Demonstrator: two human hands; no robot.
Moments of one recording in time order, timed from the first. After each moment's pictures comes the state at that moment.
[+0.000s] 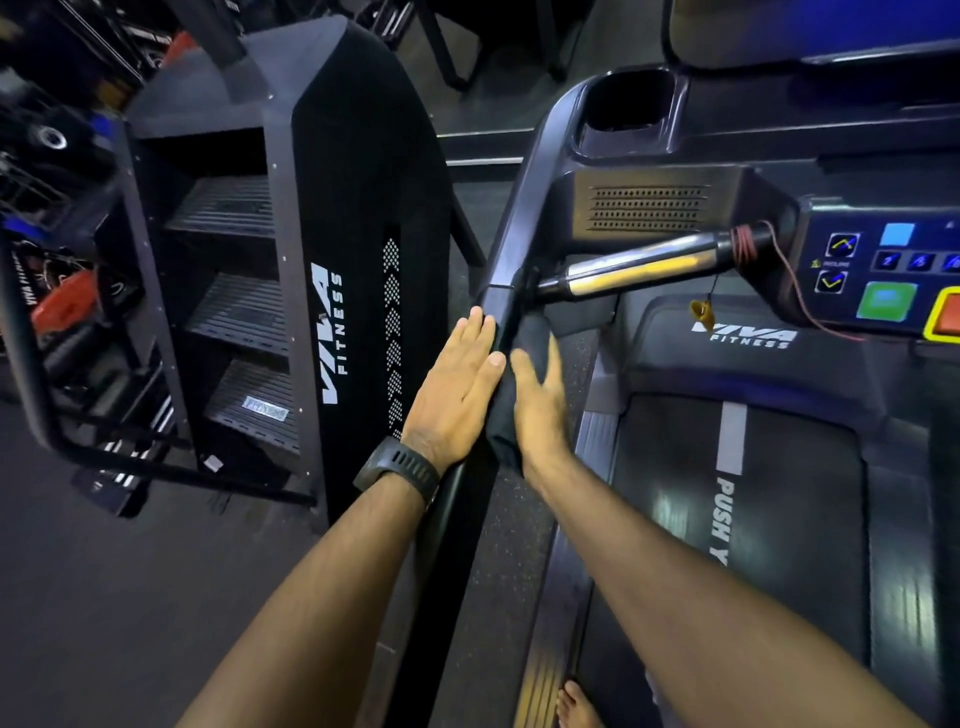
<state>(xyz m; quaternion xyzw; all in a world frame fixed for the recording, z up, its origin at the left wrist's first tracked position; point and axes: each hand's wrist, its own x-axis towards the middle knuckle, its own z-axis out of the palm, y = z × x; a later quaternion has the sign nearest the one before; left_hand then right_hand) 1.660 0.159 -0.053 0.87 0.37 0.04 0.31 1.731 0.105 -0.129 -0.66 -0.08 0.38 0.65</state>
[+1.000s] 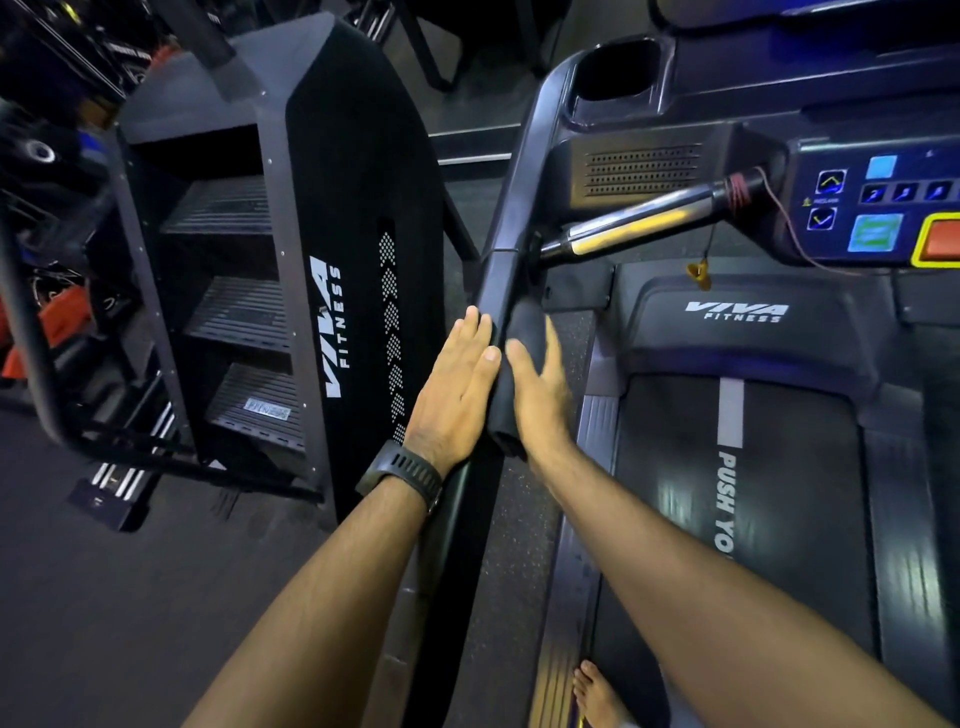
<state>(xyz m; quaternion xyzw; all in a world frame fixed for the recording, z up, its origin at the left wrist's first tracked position) 1.617 0.134 -0.056 0.86 0.37 0.06 0.34 1.694 0.078 -0.123 -0.68 -0.09 0.35 0.64</state>
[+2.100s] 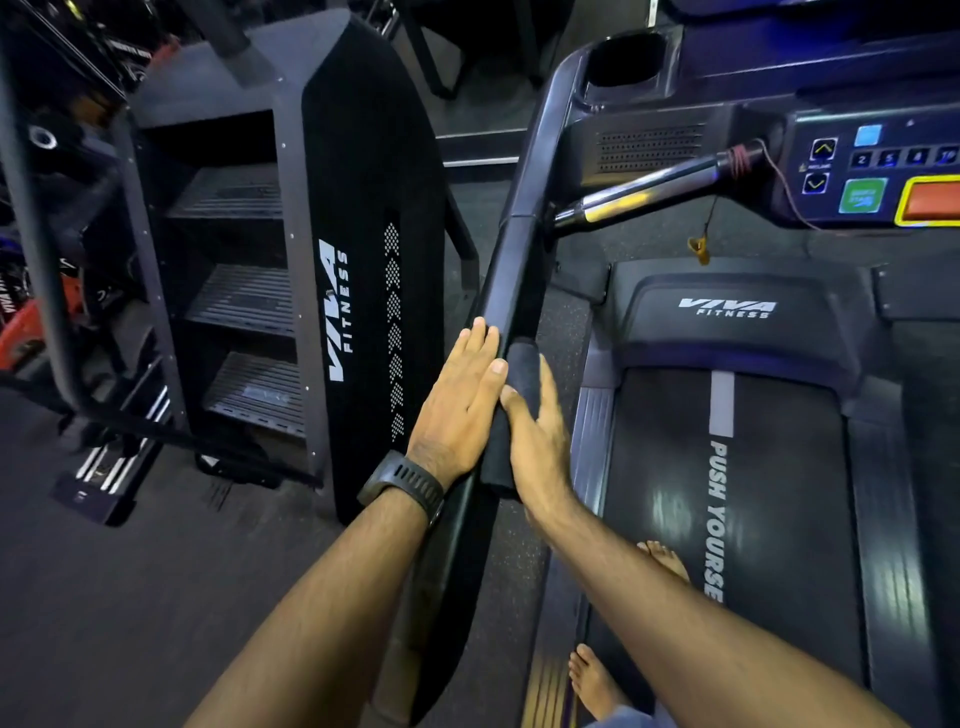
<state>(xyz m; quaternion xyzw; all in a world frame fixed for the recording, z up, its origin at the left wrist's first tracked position) 1.558 0.094 -0.055 0.87 0.35 0.05 0.34 1.610 0.016 -0.106 -0.66 -0.09 0.37 0.64</state>
